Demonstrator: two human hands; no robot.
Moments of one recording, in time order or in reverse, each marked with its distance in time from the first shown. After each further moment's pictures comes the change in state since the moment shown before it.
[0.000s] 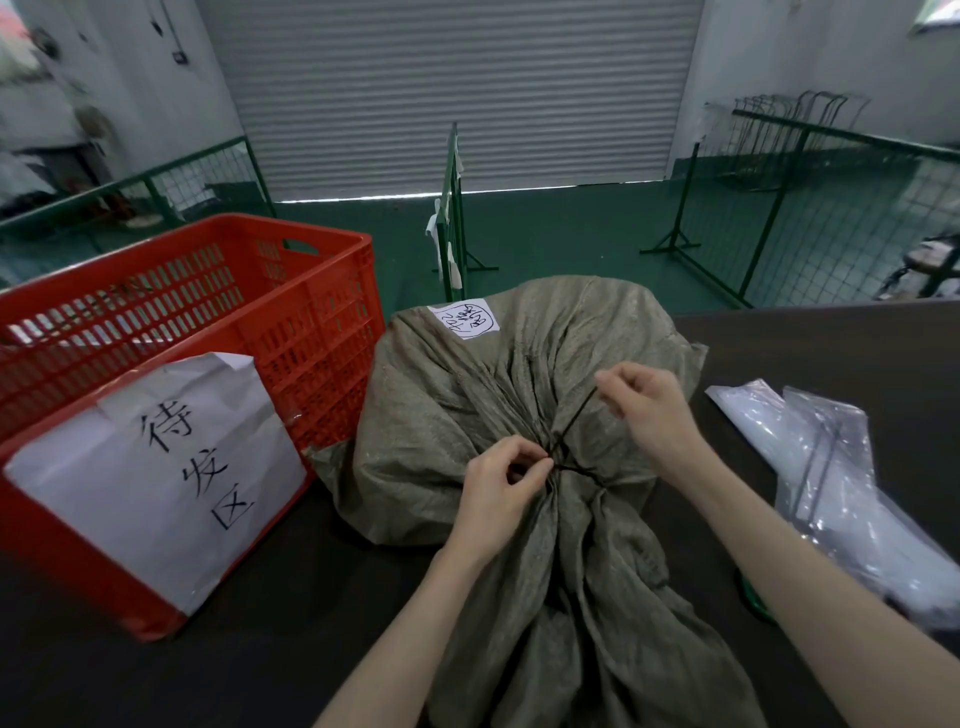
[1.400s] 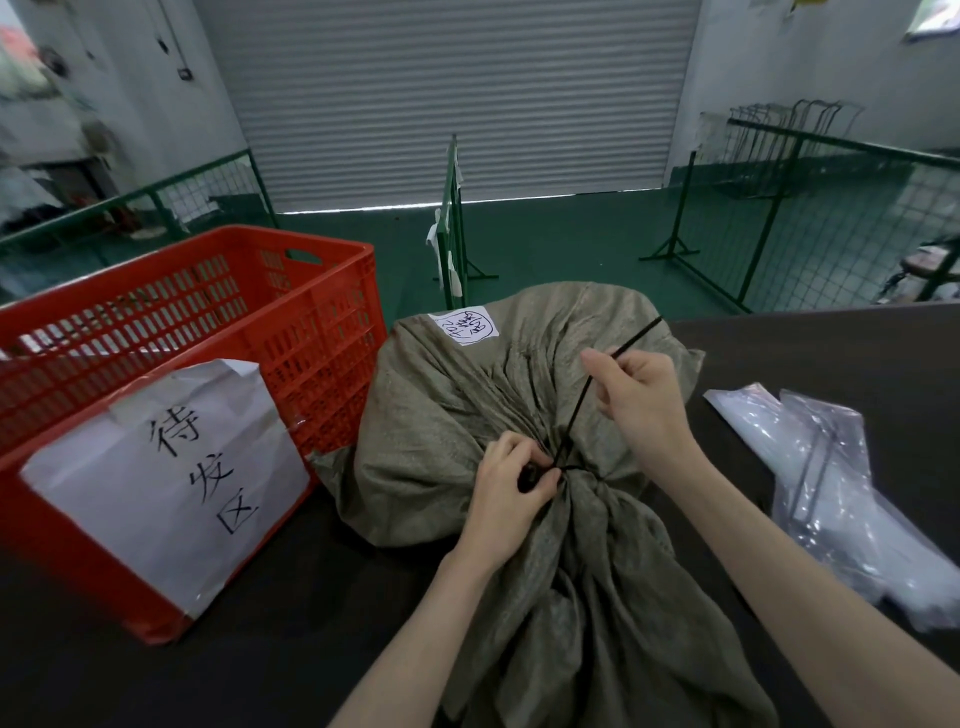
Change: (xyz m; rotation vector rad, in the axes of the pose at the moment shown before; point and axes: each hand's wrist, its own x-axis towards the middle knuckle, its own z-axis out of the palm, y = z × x) left_hand -0.004 0.005 0.005 0.176 -0.008 0.099; right_hand -0.014 -0.037 0.014 0.095 0.076 -0.138
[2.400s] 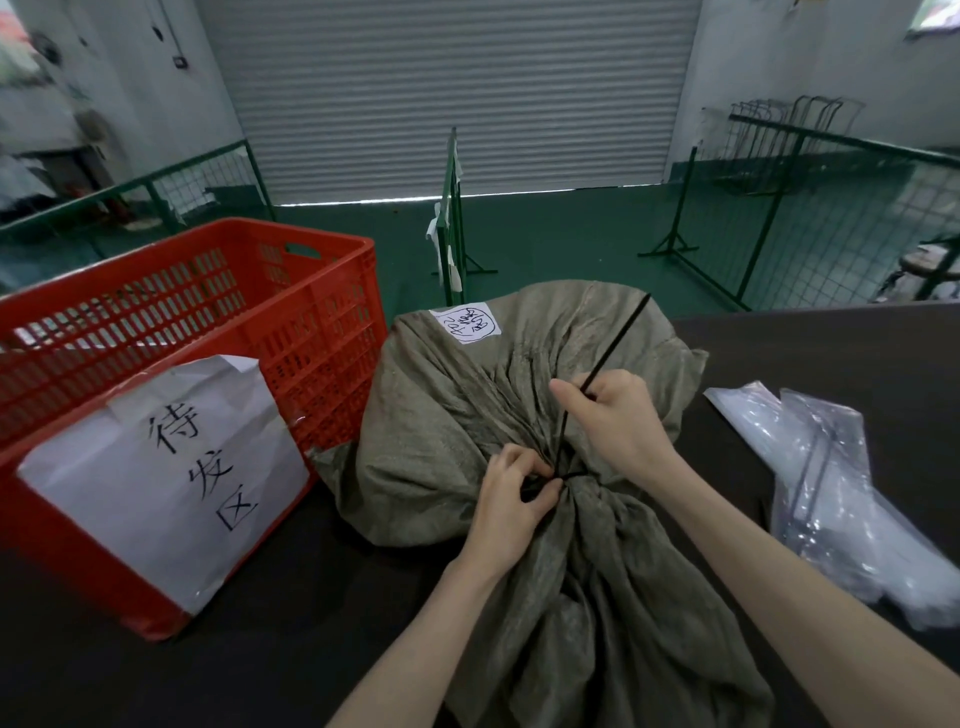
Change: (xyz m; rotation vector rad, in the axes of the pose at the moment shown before) left_hand -0.007 -0.013 0.009 -0.019 -0.061 -0.109; right_hand -0.007 0.004 0.013 -0.321 -0.136 -0.098
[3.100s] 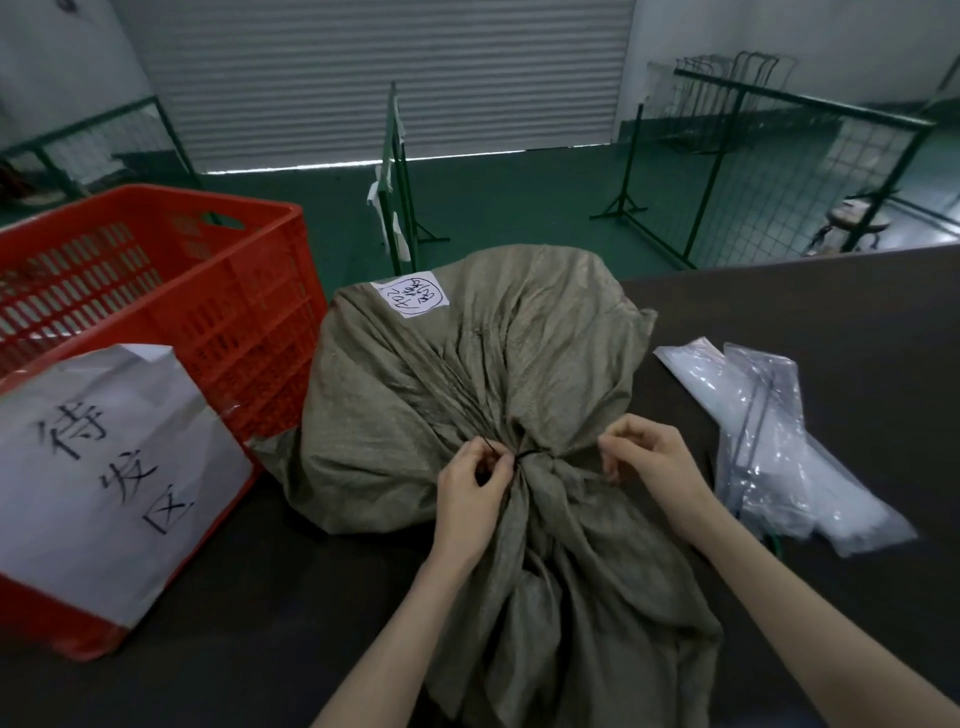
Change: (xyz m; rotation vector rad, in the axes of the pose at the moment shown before) left_hand -0.013 -0.005 0.021 -0.236 0.098 -0.160; right_hand -0.074 0.088 -0.050 0.384 0.005 0.419
